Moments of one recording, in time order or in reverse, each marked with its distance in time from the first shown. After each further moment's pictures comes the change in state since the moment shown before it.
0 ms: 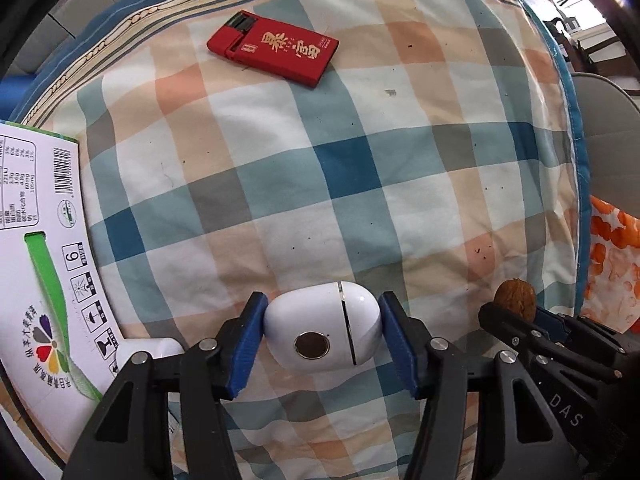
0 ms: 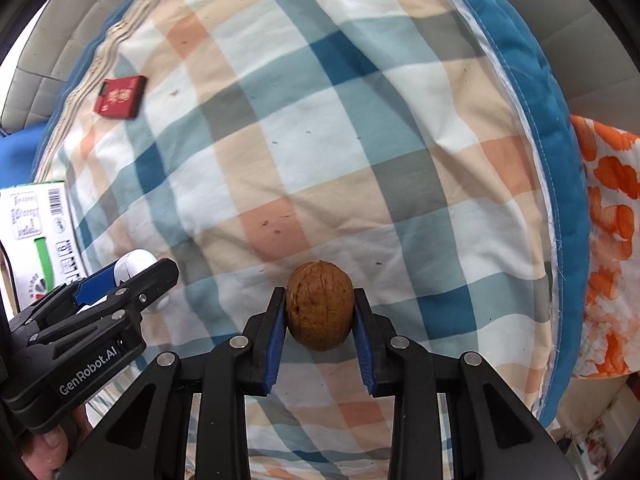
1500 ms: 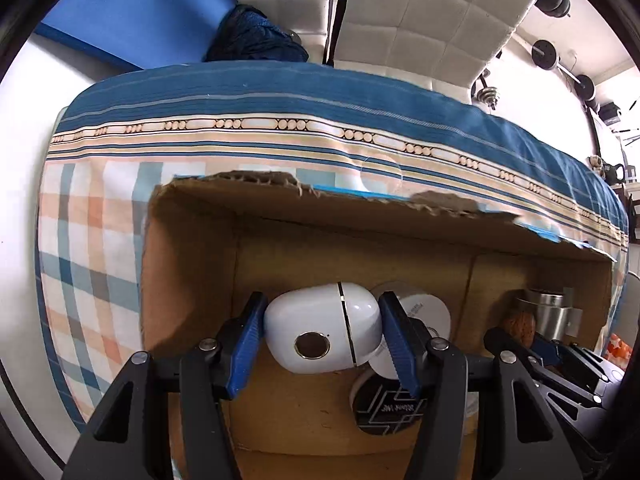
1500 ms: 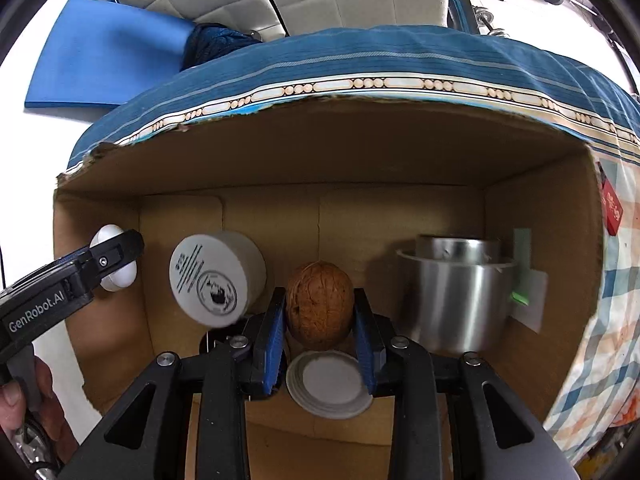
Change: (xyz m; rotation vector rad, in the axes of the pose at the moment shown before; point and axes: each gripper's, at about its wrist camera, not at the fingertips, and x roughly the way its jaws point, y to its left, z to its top) left arm -0.087 0.415 -0.030 -0.369 -0.144 0.028; right arm 0.046 0.443 -0.015 -0.365 -0.073 0.003
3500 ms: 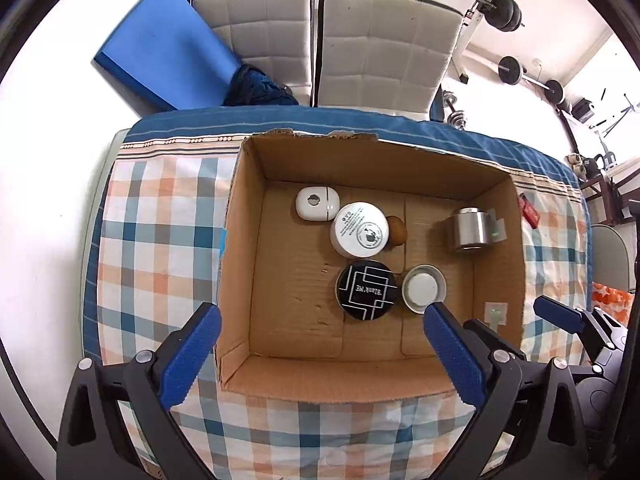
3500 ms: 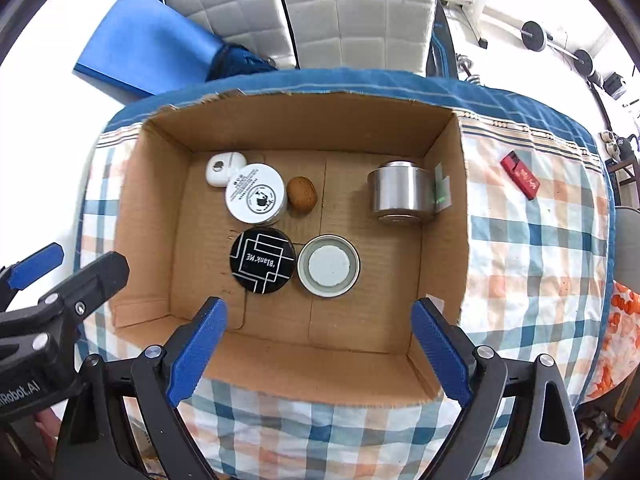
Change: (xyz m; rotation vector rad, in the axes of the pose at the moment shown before) left arm -0.139 -0.023 -0.135 0.064 -0.224 0.004; right arm -0.125 0.022 -0.127 -0.101 -0.160 -0.088
